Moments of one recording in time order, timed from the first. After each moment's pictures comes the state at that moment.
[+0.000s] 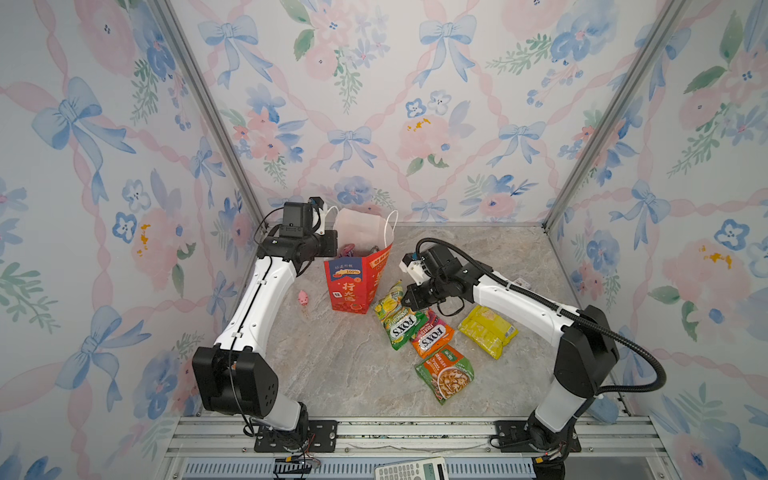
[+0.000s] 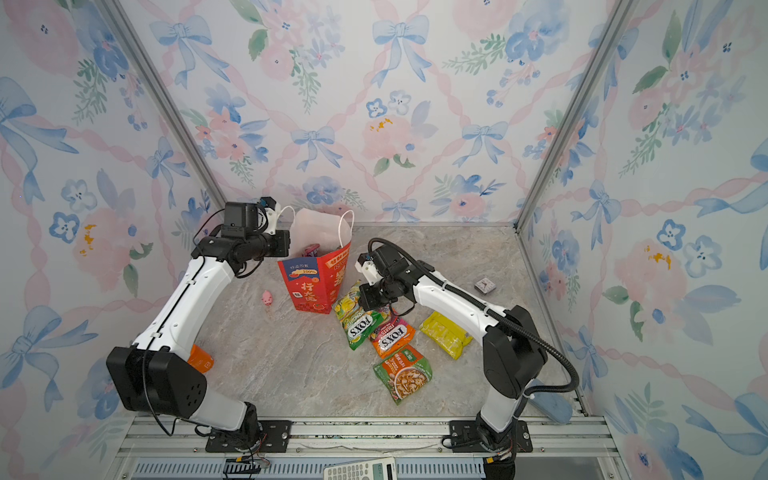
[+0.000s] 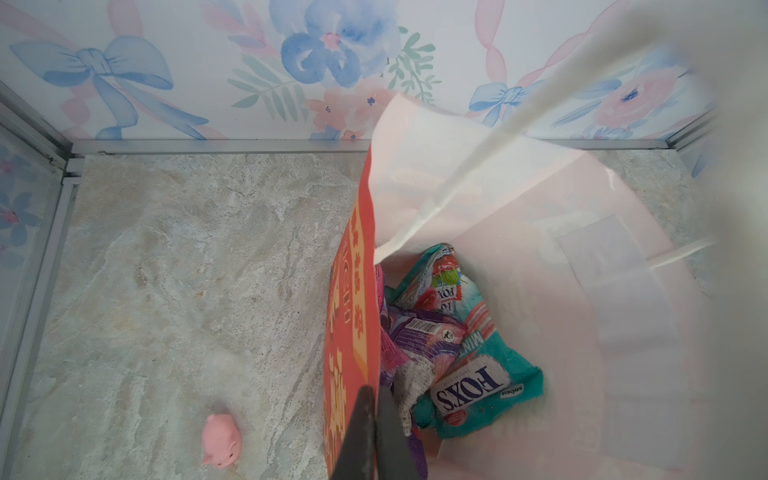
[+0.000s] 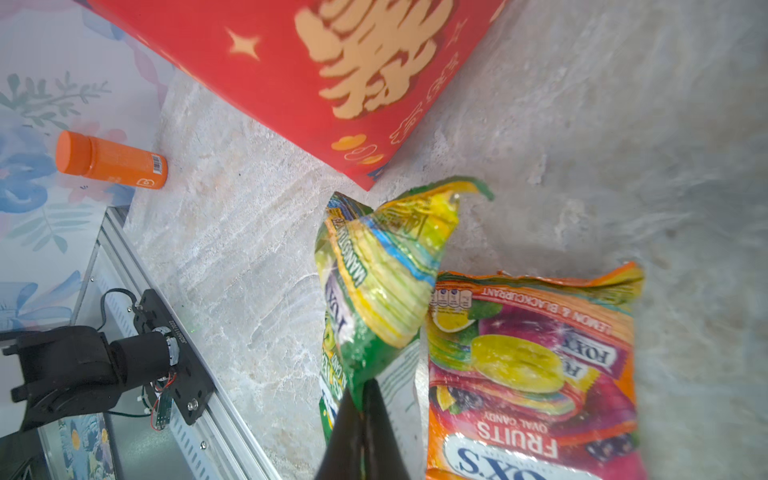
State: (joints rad) left arm -0.11 1.51 1.50 -0.70 0.14 -0.10; right arm 0.69 1.71 1.44 -0.67 -0.36 0.31
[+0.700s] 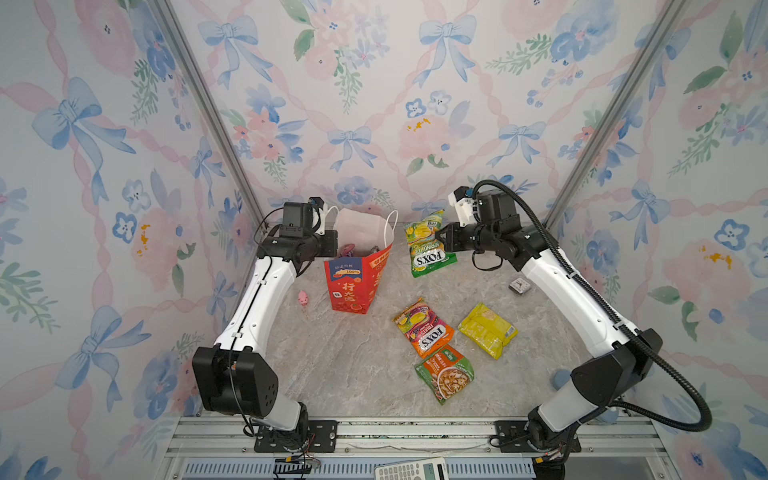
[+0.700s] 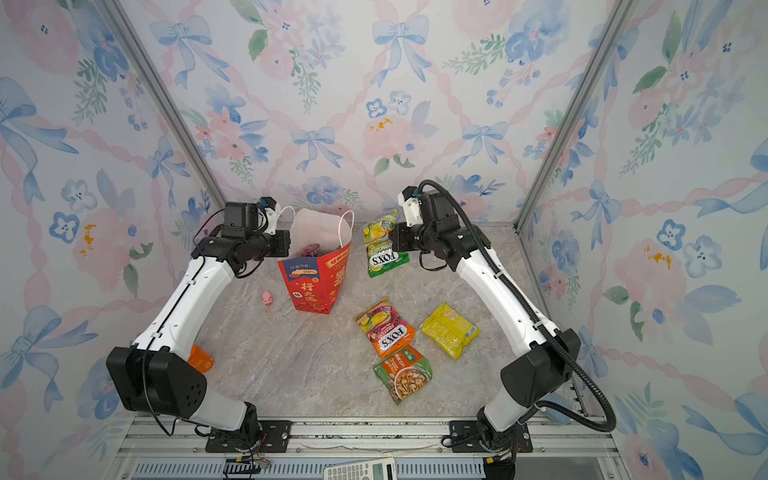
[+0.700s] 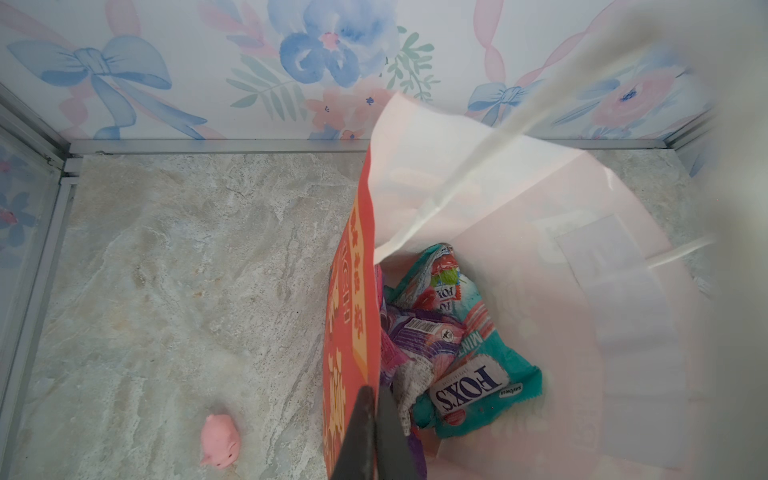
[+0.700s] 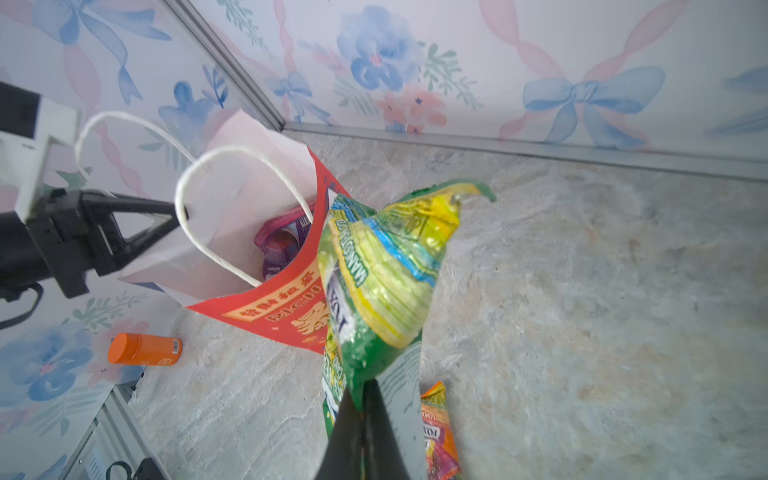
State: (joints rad) left arm -0.11 1.51 1.50 -0.70 0.14 -0.10; right arm 0.46 1.63 1.81 -0.73 -0.25 0.30
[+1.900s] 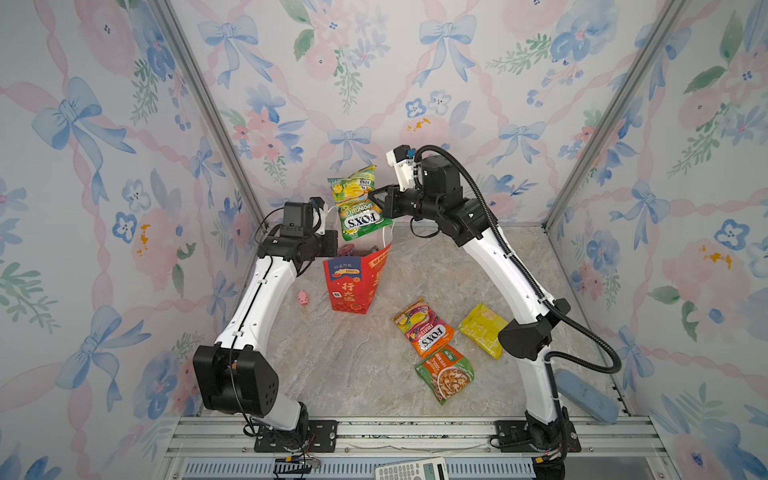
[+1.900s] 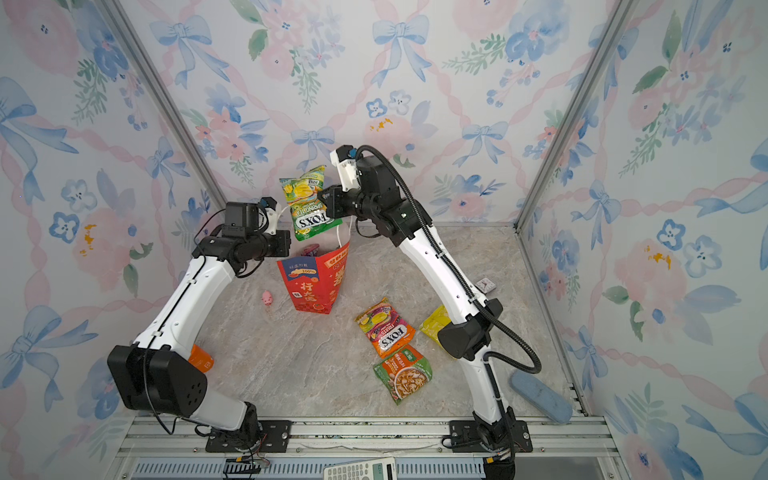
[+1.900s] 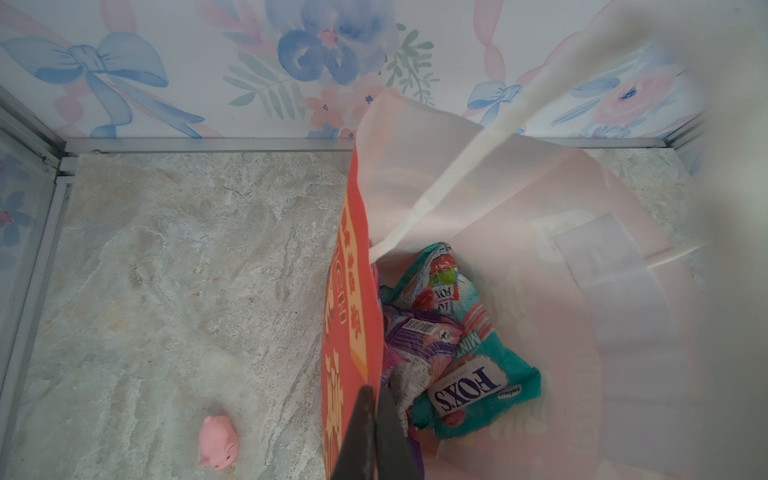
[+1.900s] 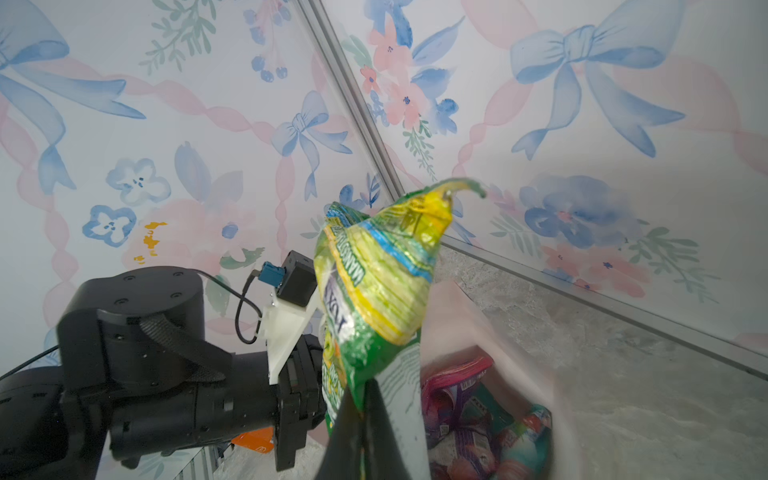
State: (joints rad) left arm -0.11 1.52 1.50 -0.69 0.15 -0.10; right arm 0.70 2.18 2.64 -0.70 -0.28 0.39
